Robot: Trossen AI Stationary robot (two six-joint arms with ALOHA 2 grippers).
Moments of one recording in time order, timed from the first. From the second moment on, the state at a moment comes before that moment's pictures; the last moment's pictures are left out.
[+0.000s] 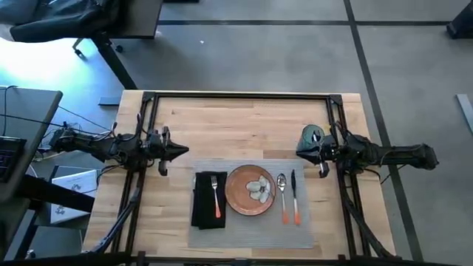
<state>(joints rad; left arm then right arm) -0.17 0.26 0.16 0.08 -0.29 -0.17 0.00 0.21 0.11 0.10 -0.03 0.23</state>
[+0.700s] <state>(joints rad) -0.17 0.26 0.16 0.07 -0.29 -0.18 0.00 0.63 0.72 -0.86 -0.08 0.36</state>
